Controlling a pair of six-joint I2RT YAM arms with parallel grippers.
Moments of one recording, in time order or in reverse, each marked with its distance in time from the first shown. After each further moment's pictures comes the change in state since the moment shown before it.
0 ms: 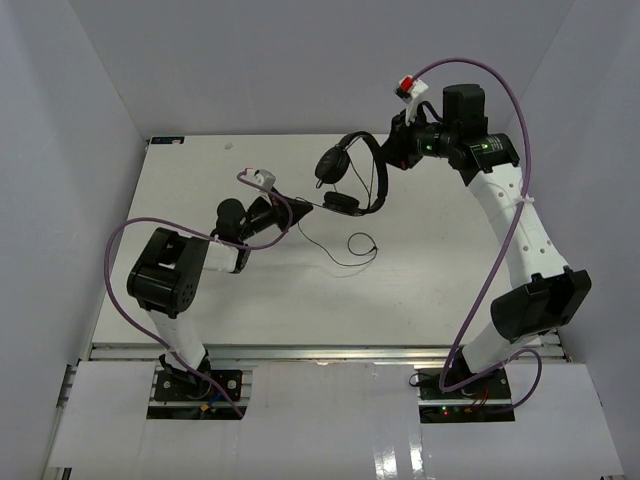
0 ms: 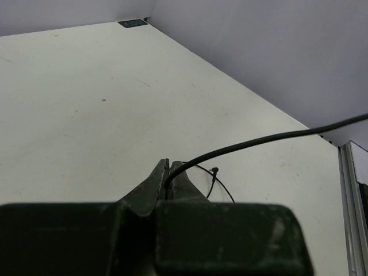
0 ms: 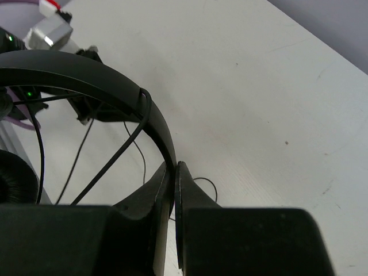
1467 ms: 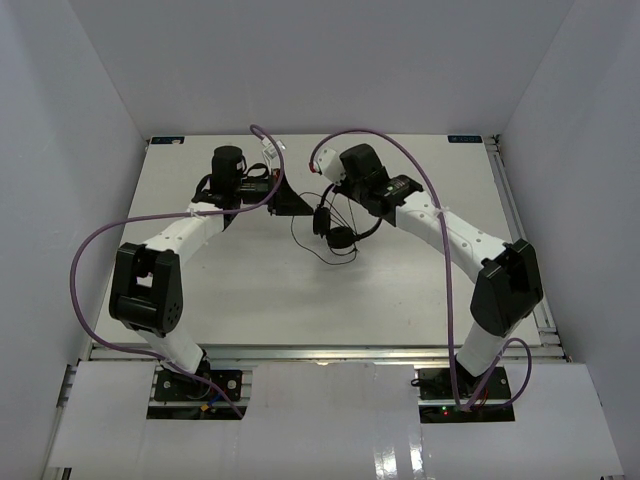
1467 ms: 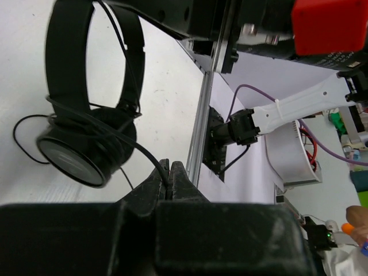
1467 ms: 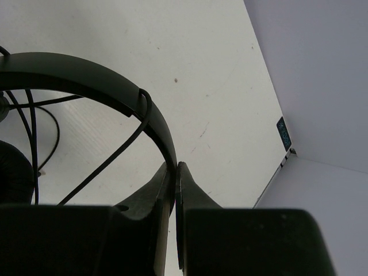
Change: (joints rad) left arm 0.058 -0.159 0.444 -1.122 0.492 -0.025; right arm 0.401 0.109 -0.290 0.209 0.994 -0.490
